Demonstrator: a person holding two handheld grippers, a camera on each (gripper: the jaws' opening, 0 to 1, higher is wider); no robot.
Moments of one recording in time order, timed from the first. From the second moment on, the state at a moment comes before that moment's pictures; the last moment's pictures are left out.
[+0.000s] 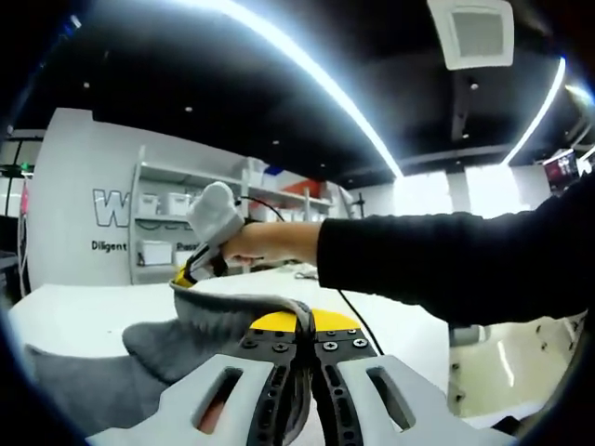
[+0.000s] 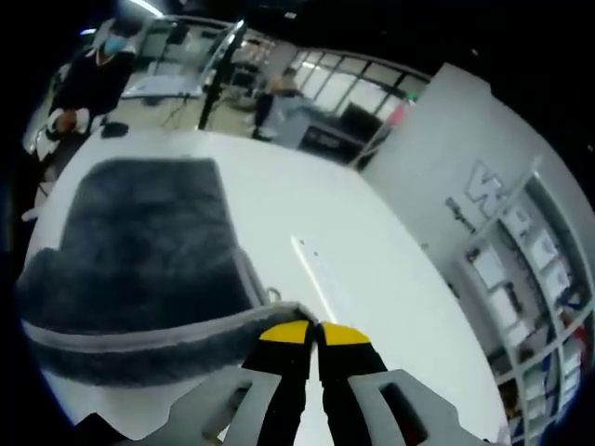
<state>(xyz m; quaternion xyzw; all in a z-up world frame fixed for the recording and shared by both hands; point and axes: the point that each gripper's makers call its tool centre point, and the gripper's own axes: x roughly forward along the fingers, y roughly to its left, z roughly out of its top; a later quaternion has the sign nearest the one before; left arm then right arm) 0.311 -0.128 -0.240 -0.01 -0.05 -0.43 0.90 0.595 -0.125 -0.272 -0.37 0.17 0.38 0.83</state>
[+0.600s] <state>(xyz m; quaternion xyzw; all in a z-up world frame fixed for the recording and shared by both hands) 0.313 -0.164 -0.241 -0.01 -0.06 -0.44 0.90 0.592 -0.164 -0.263 -0.36 0.16 0.36 0.85</state>
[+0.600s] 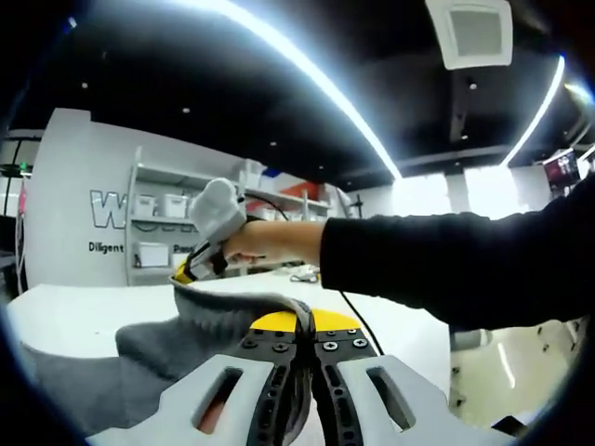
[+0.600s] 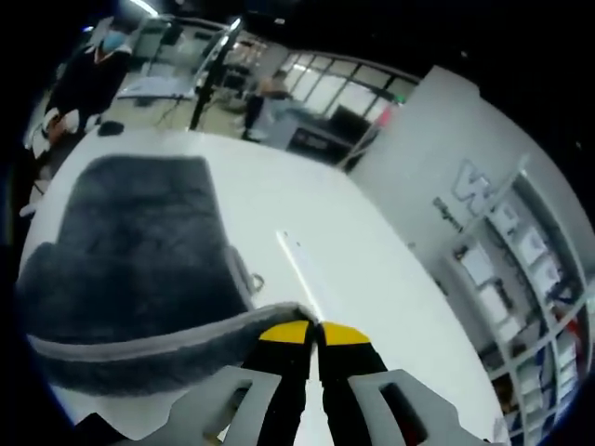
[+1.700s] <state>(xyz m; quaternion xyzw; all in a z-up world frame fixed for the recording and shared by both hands) 0.327 -0.259 -0.241 -0.03 -0.04 -0.48 0.88 0.596 -0.247 -0.282 -0.36 0.17 0.32 0.86</state>
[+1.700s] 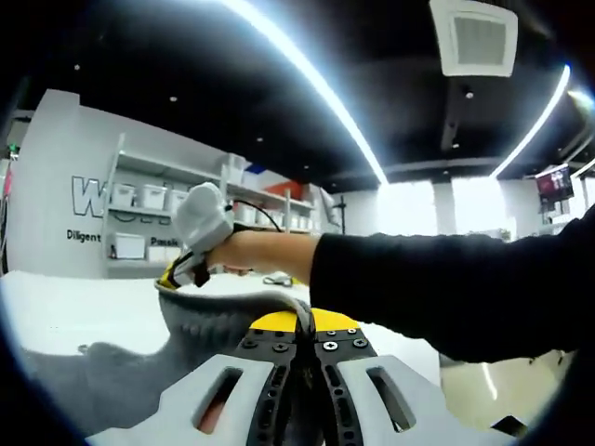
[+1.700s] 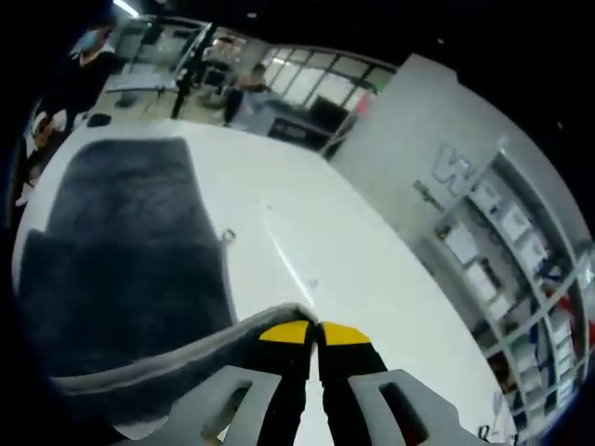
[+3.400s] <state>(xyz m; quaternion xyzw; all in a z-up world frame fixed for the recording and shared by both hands) 0.345 -0.368 -0.321 -0.04 0.07 -0.50 0.87 0.638 -0.355 -0.325 -0.41 0.17 0.26 0.86</state>
